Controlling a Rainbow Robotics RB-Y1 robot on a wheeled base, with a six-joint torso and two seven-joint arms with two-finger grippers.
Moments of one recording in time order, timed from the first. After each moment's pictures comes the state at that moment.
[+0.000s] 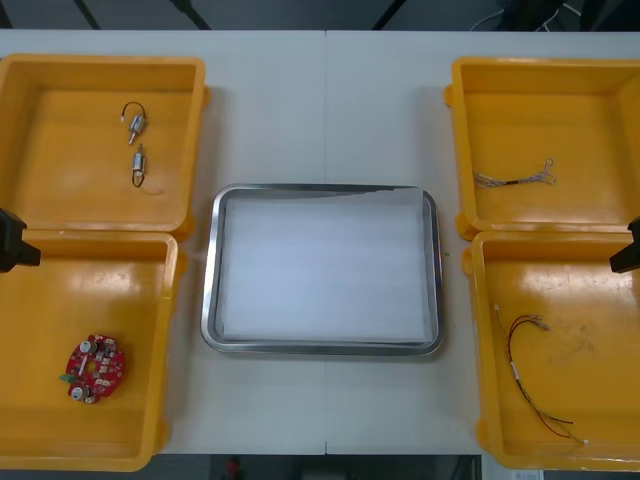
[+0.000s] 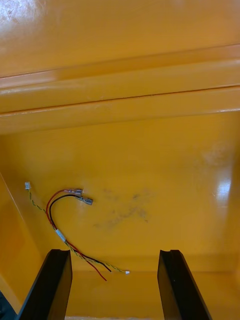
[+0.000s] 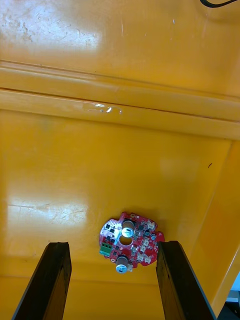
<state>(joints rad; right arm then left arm) -0.30 -0.92 -0.19 -1.87 -1.04 1.88 1.18 -0.08 1.19 0.15 -2.13 1.13 1.57 -0.93</state>
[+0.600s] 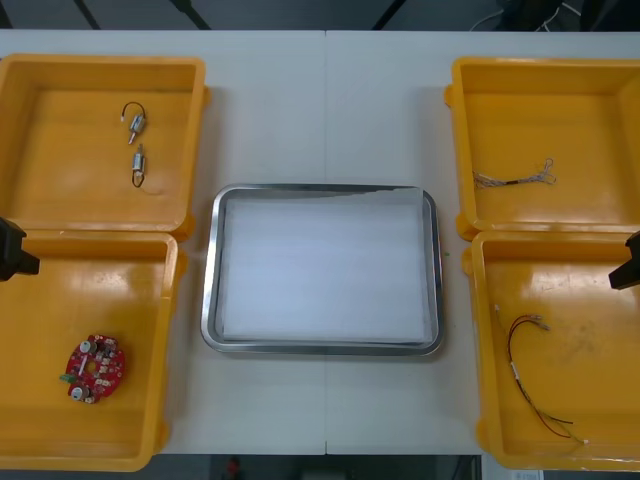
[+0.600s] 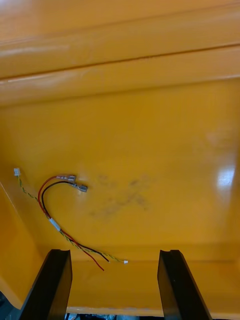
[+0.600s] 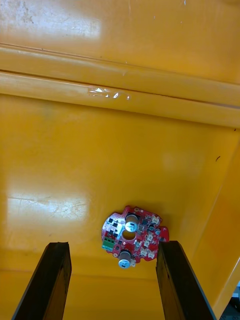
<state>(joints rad) -0.26 -0.92 -0.18 -1.88 -1.05 1.90 1.18 -0.05 1.19 0.15 -2.13 1.14 1.56 -0.93</state>
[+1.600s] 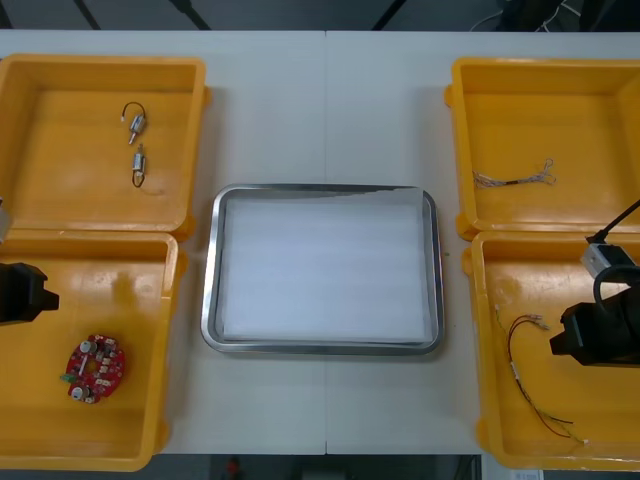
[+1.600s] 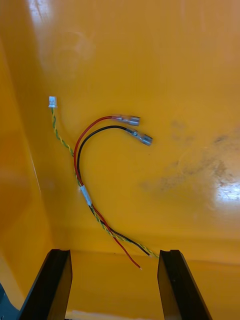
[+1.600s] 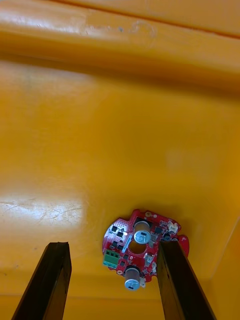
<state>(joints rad) 0.01 -0.92 -0.02 -2.22 -0.98 1.68 1.05 0.13 1.22 0.04 -2.13 1.05 1.28 -0.93</state>
